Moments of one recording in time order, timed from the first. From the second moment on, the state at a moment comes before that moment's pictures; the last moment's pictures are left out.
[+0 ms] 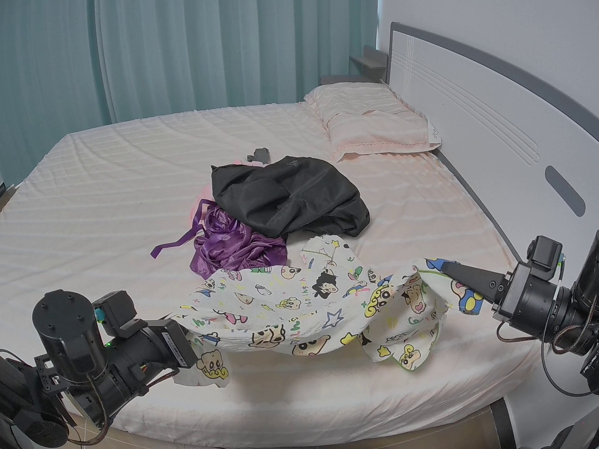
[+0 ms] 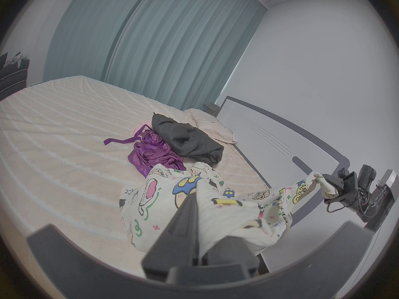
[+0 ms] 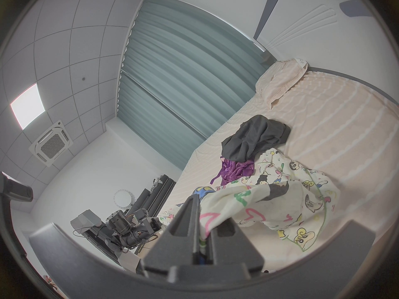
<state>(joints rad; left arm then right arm) -0.68 1.51 -0.18 -1.07 0.31 -0.54 0.53 1.41 -0.28 -1.09 0.25 0.77</state>
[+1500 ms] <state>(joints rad) -0.68 1.44 -0.19 -1.07 0.31 -0.53 0.53 1.39 -0.29 -1.11 0.23 0.78</state>
